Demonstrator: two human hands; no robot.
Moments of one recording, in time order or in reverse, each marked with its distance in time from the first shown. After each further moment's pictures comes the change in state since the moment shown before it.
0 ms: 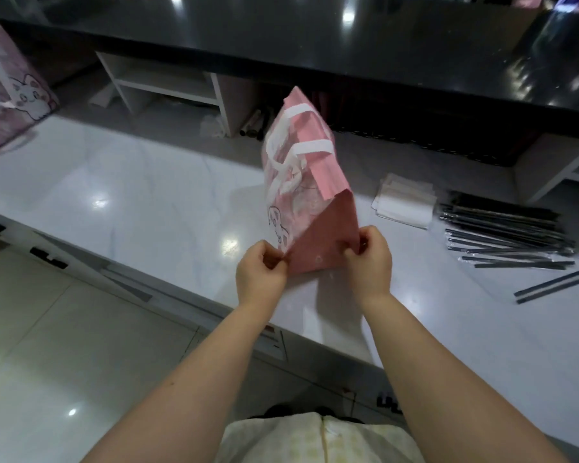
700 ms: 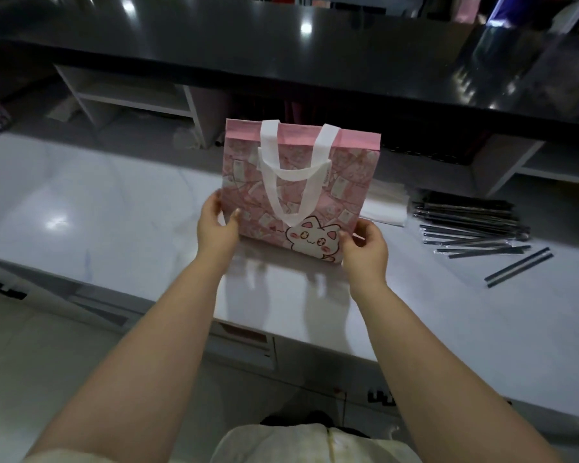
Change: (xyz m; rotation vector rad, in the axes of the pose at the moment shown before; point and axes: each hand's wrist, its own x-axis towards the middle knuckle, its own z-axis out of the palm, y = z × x) left_hand 0.099 0.014 -0.032 -0.185 -0.043 -0.020; right_hand 0.002 -0.018 -0.002 0.337 0.125 0.151
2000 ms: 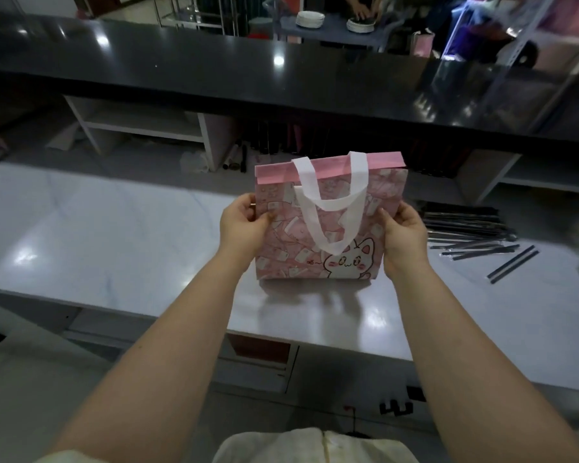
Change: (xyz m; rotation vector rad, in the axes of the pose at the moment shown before) left_hand 0.002 0.055 -0.027 -0.199 -0.281 0.071; right_hand -0.003 -0.065 0.009 0.312 0.105 0.034
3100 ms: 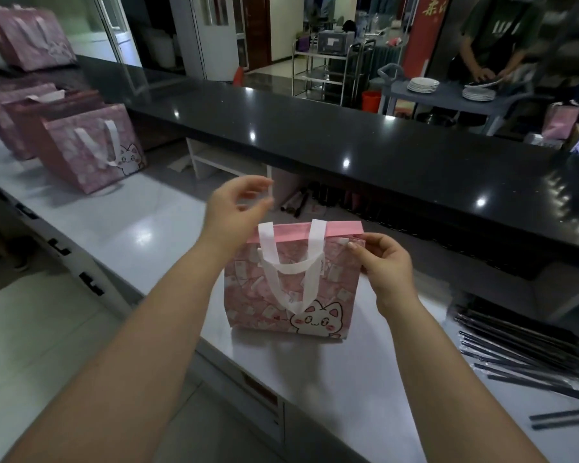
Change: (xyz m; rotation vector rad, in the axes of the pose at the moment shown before) left_hand -0.017 0.126 -0.001 0.463 0.359 0.342; right_hand 0.044 -0.050 0.039 -0.198 -0.557 0.018
